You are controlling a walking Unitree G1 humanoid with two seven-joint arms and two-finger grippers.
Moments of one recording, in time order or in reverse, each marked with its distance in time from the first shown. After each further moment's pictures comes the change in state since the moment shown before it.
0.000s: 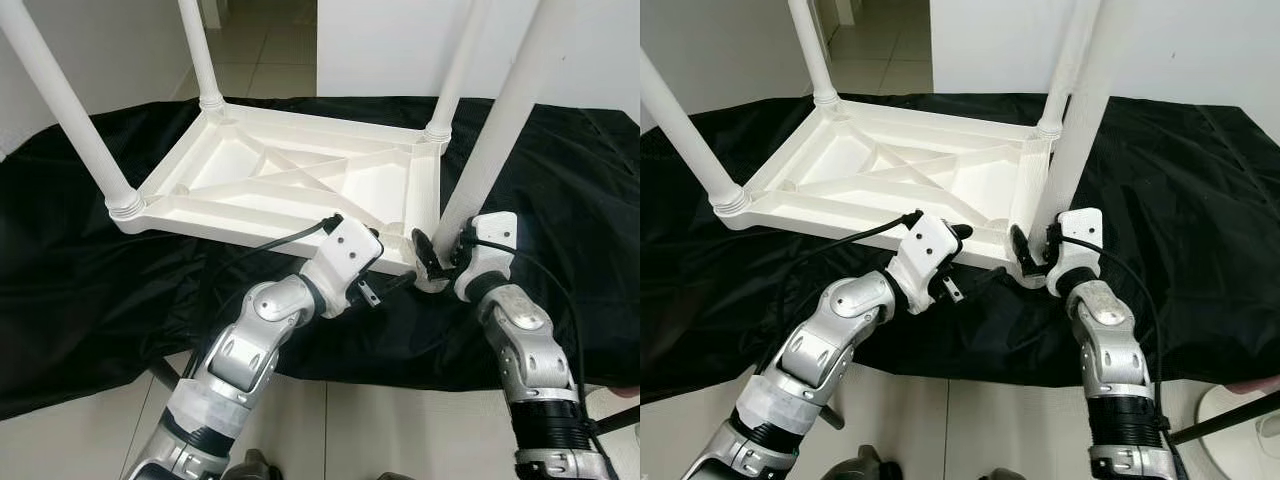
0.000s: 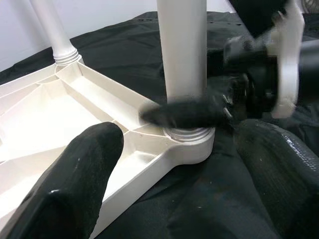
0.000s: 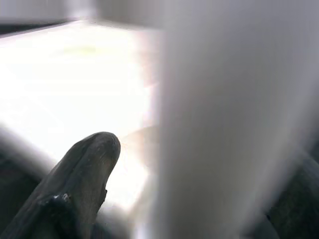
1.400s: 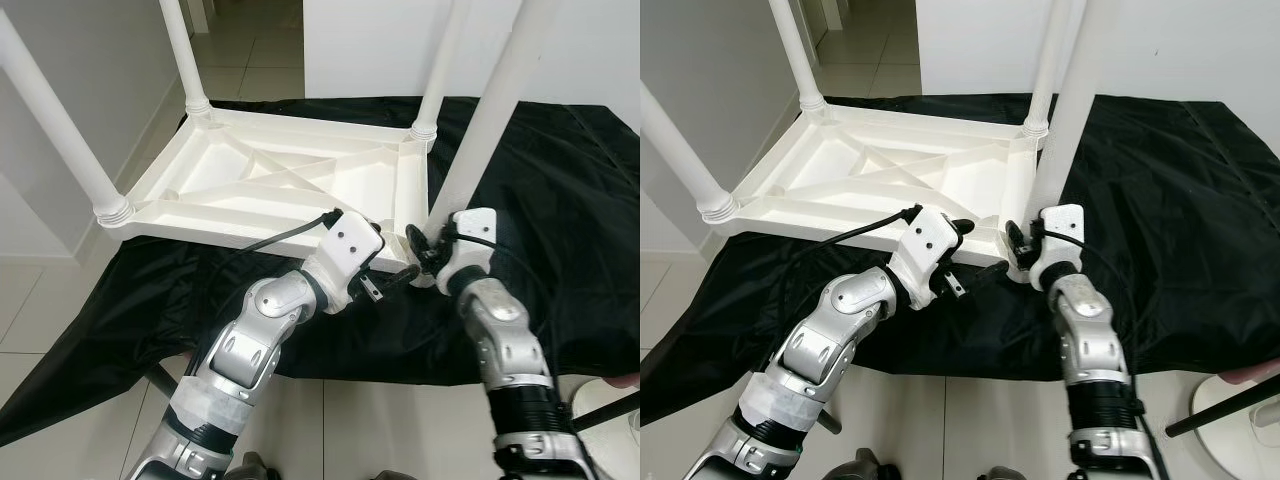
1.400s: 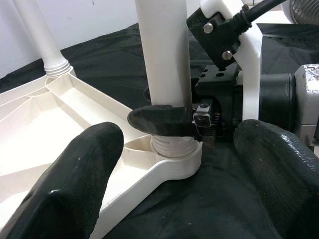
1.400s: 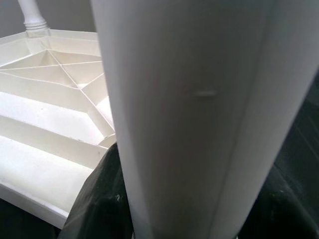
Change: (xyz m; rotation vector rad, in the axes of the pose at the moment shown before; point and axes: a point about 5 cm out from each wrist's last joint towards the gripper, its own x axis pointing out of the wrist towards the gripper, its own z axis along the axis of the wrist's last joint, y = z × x) left arm 0.001 0.003 0.004 -0.010 -0.019 0.010; right arm 0.023 0.014 0.001 0.110 -0.022 -0.302
